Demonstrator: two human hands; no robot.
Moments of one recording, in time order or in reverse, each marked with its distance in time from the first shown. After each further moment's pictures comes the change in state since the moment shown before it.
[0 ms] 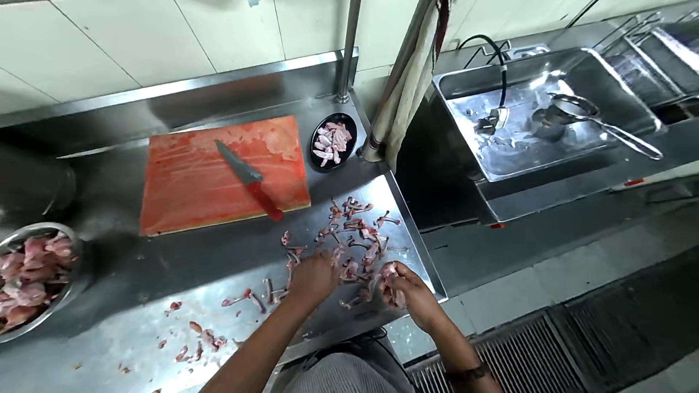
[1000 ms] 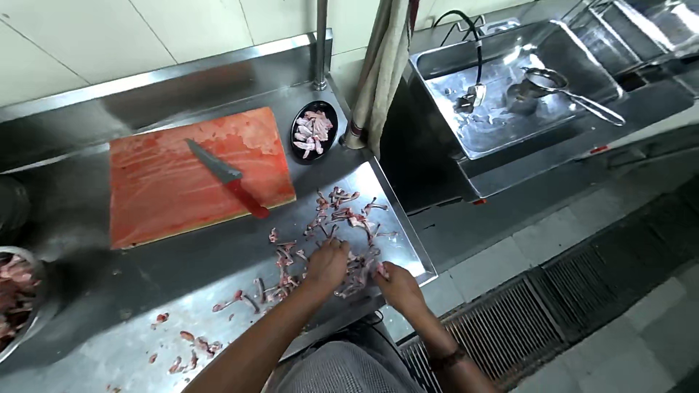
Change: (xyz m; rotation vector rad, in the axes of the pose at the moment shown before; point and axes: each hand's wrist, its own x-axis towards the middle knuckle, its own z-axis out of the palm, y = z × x) left_hand 0.026 0.037 0.030 0.229 0.020 0.245; right_hand 0.000 0.008 0.017 -0.995 0.231 0.275
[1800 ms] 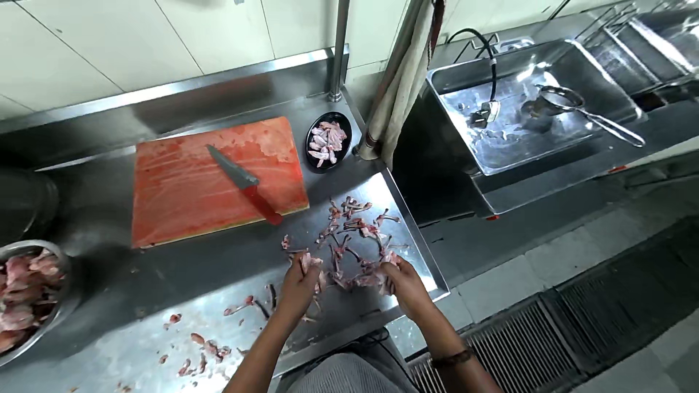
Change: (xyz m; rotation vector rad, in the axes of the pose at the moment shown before) left_hand -0.072 -0.070 0.000 -1.268 0.406 -0.191; right_hand 0.012 -0.027 -0.001 1.083 -0.012 -0.216
